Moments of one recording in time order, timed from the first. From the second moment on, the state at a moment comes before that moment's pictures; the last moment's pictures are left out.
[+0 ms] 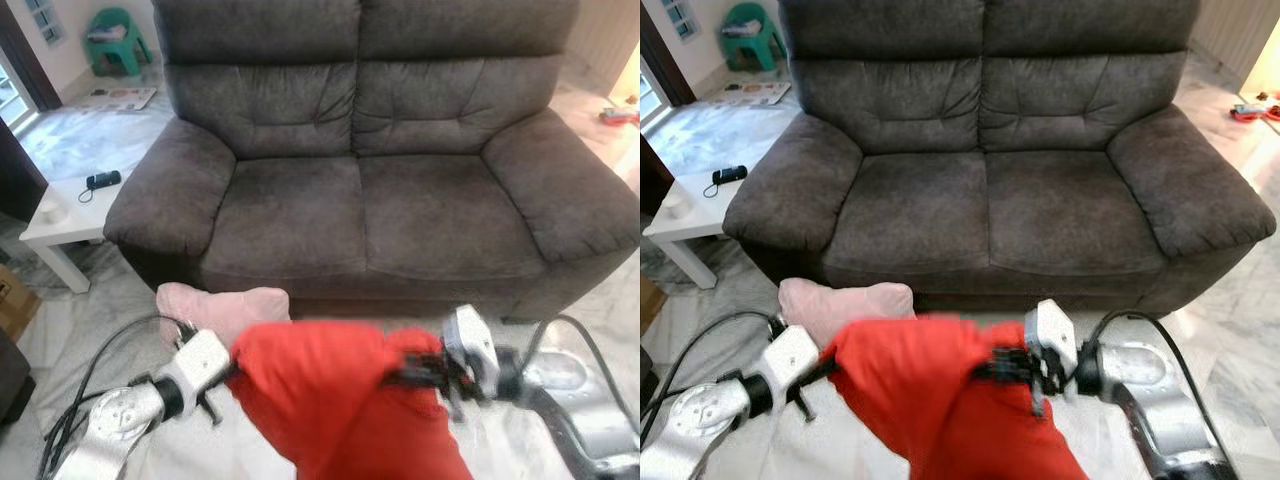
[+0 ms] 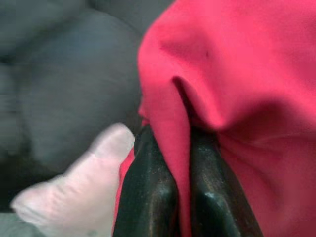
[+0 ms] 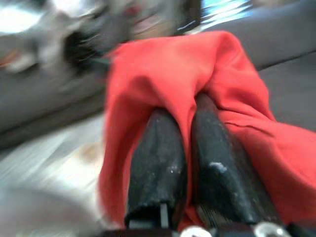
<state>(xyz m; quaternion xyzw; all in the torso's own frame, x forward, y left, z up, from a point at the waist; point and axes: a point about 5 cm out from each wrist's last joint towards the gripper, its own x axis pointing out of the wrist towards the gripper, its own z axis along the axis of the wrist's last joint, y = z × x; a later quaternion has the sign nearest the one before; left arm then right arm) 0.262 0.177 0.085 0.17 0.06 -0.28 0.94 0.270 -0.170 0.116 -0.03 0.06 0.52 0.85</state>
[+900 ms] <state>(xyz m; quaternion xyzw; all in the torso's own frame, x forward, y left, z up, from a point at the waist) 0.301 0.127 0.127 0.11 -0.09 -0.07 0.99 0.284 -0.156 0.113 0.05 -0.03 0.14 0.99</state>
